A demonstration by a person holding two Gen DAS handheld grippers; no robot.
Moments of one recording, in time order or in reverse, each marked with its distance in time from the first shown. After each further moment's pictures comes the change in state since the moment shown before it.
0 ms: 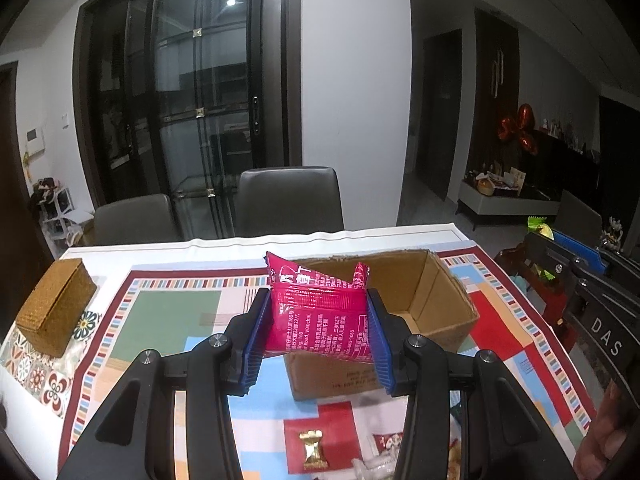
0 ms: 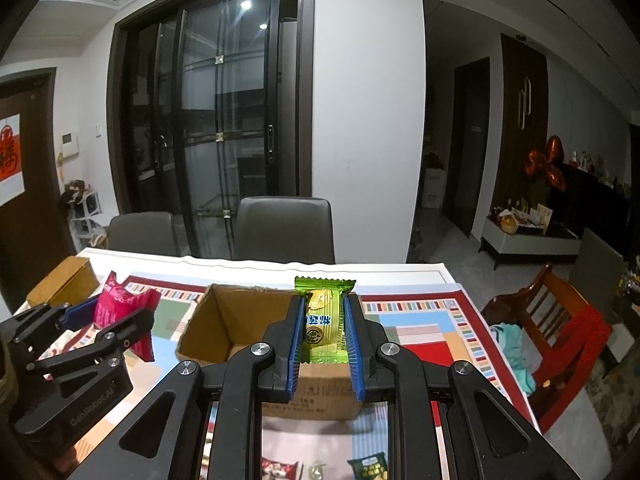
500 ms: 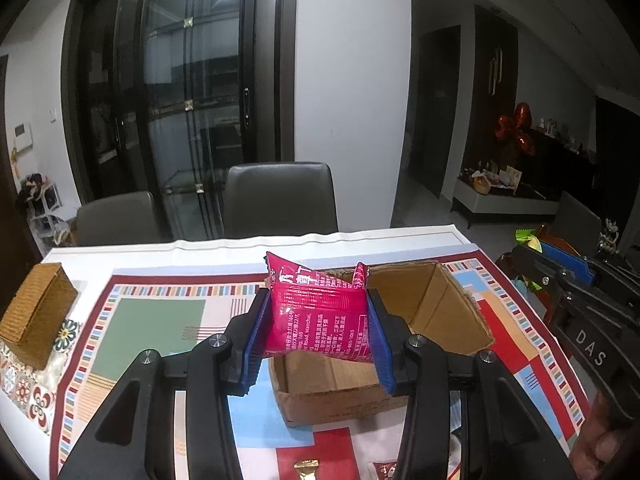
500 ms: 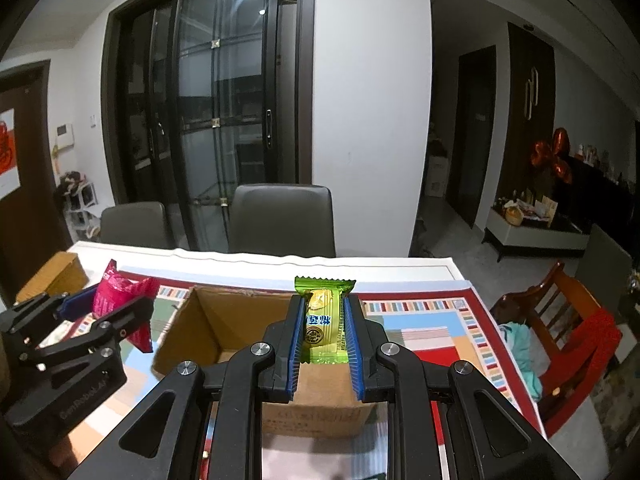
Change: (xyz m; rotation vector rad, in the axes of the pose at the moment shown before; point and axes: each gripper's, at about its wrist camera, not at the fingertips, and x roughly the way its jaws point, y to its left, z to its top) left arm 0.052 0.004 0.018 -0.012 0.030 -0.037; right arm 0.055 -0.005 0.009 -0.017 0.053 0.005
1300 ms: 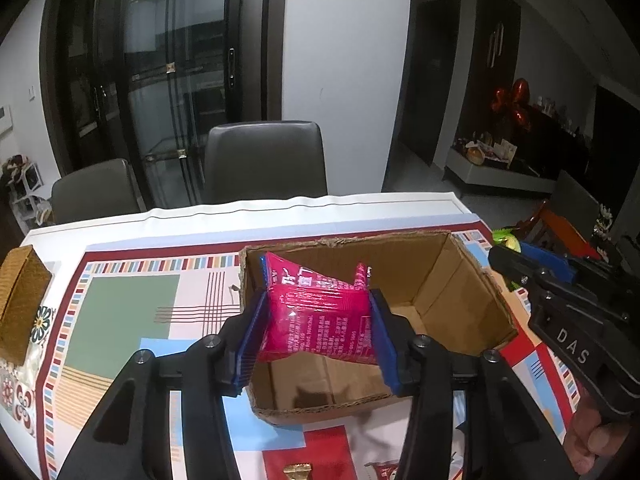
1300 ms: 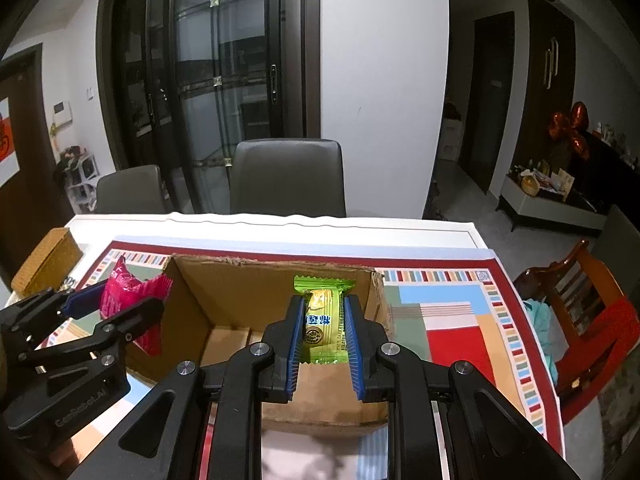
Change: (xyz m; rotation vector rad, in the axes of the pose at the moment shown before) left arm 0.052 -0.003 -0.008 0.004 0.134 -0.044; right arm 0.064 -0.004 -0.005 0.001 0.155 0.045
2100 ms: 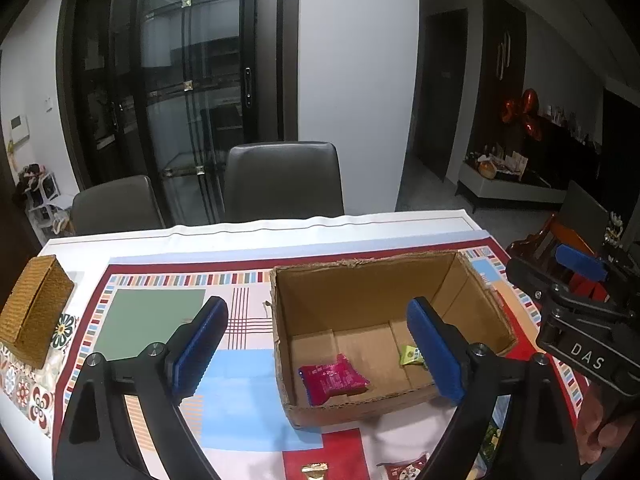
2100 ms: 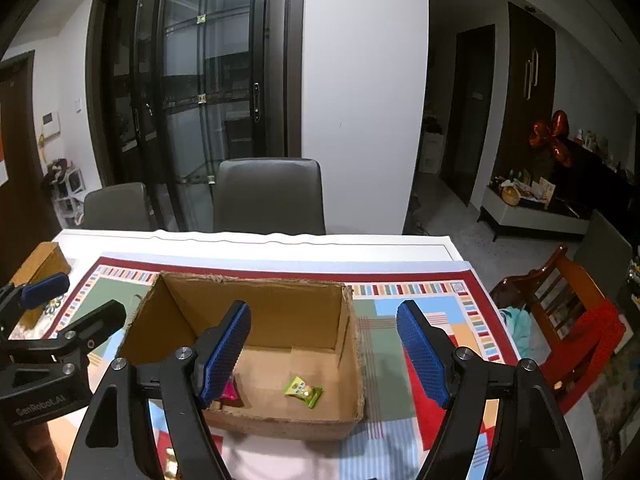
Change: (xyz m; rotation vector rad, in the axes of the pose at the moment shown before) left arm -0.030 0.011 0.007 -0.006 -0.068 0.057; right arm -0.021 -0.011 0.003 0.019 -0.063 -0.064
